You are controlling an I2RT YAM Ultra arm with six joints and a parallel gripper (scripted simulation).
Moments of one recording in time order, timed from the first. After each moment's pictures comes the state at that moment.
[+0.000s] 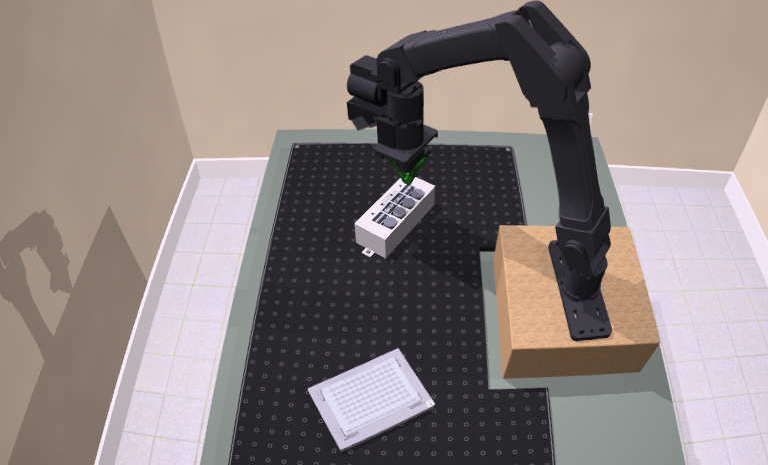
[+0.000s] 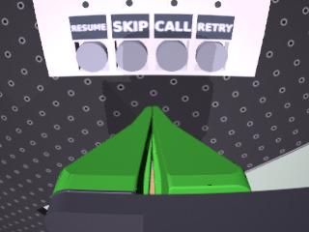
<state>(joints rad) -0.70 1.94 1.41 -1.06 0.00 -0.04</state>
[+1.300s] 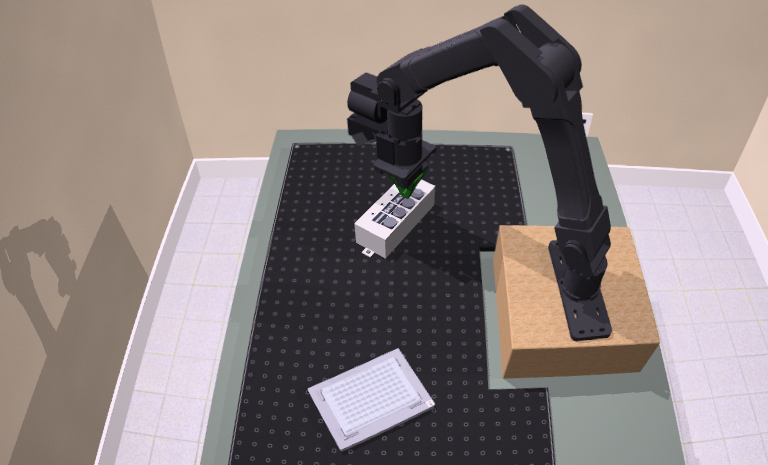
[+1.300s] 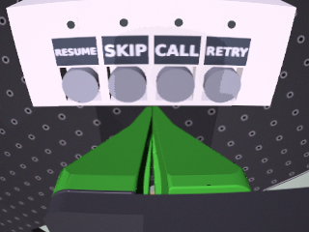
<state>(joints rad) -0.70 2.00 1.33 -0.91 0.00 -0.04</state>
